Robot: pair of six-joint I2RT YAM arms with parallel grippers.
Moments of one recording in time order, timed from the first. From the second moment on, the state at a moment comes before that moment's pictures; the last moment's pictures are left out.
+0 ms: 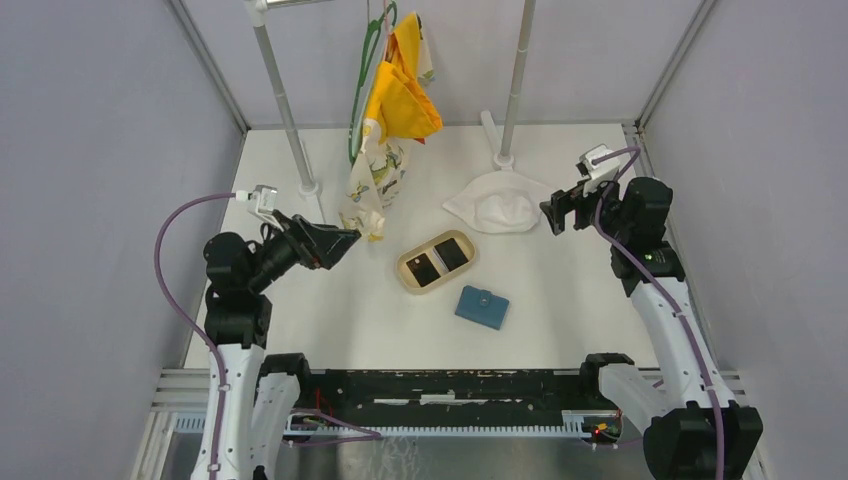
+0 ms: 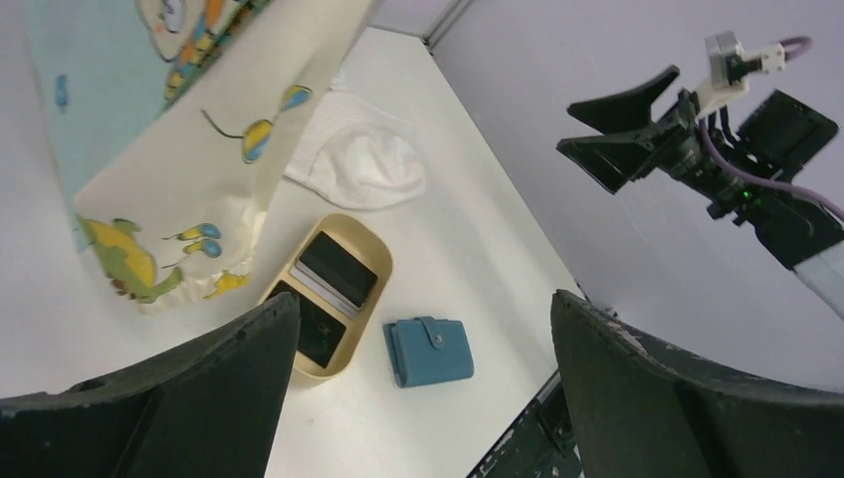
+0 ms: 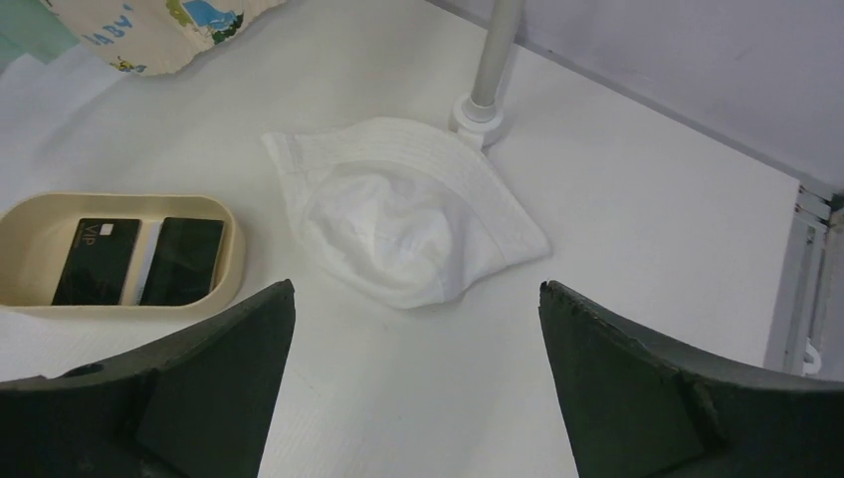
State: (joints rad) left arm 0.08 0.59 0.68 -0.15 0.79 -0.60; right arm 0.01 0.95 0.84 -0.17 -0.42 -0.23
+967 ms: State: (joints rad) left arm -1.22 1.29 0.59 0.10 -0.14 -0.44; right arm 0.10 0.95 0.54 -0.46 -1.06 -1.21
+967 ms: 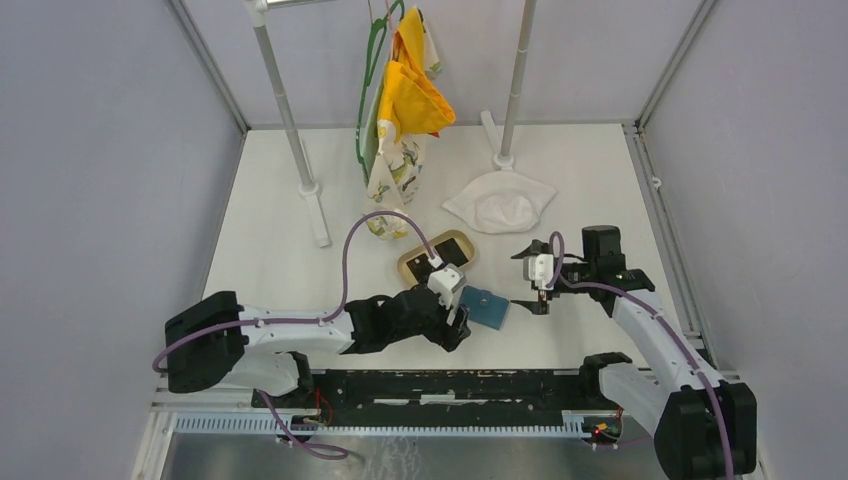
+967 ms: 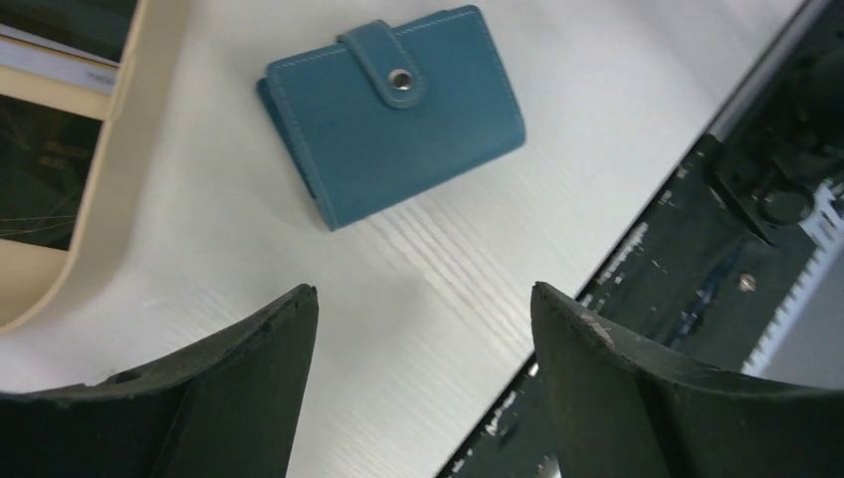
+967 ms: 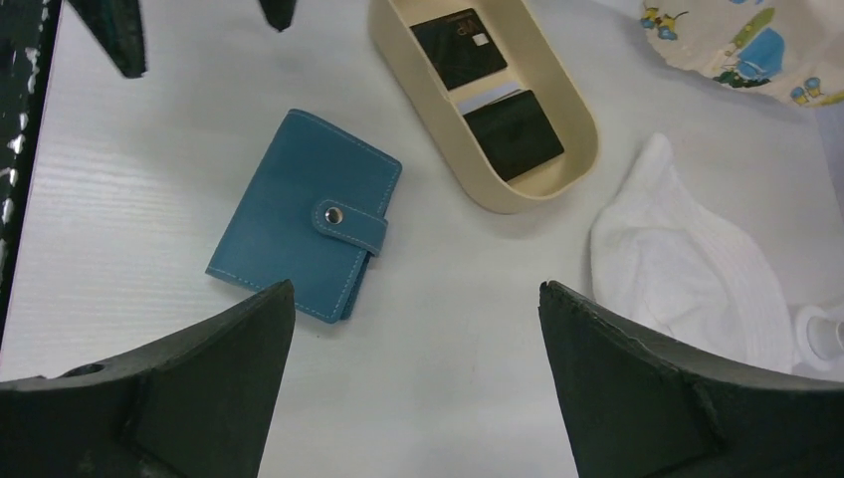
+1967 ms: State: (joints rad) left arm -1.01 1.42 0.57 0.25 -0.15 -0.79; right arm 0.25 1.02 0.54 -0.49 -0.85 -1.35
